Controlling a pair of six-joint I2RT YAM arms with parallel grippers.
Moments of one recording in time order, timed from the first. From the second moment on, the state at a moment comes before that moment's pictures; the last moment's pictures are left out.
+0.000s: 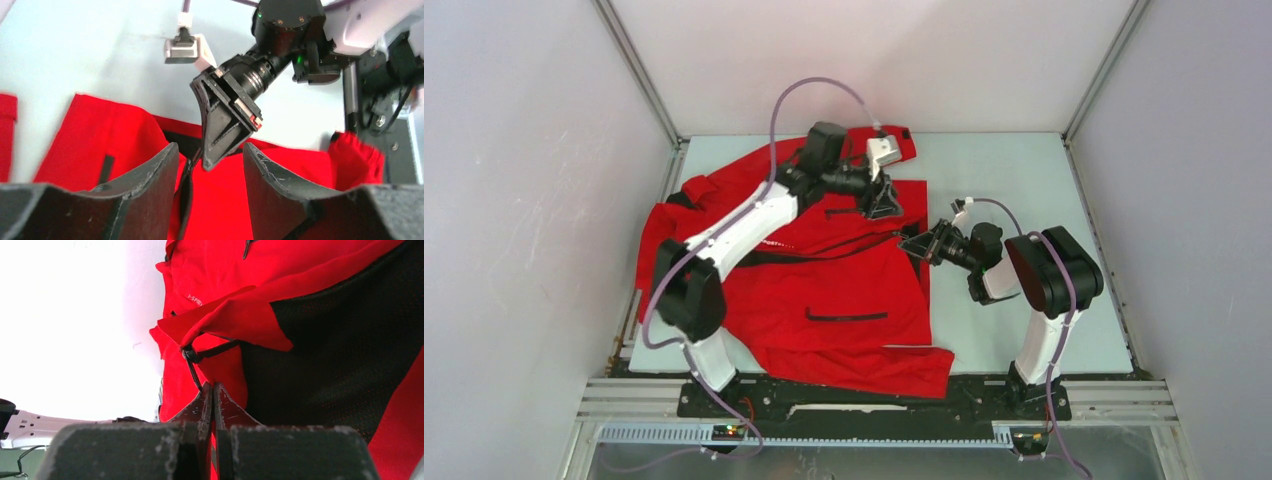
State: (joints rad) left arm -0.56 1.71 1.43 -0.19 0.75 0.16; right arm 0.26 1.90 0.51 1.23 -0.73 1.08
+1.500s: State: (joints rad) left arm -0.64 2.29 2.21 -1.11 0.76 1.00; right arm 0.27 1.90 0.51 1.30 -0.78 1.11
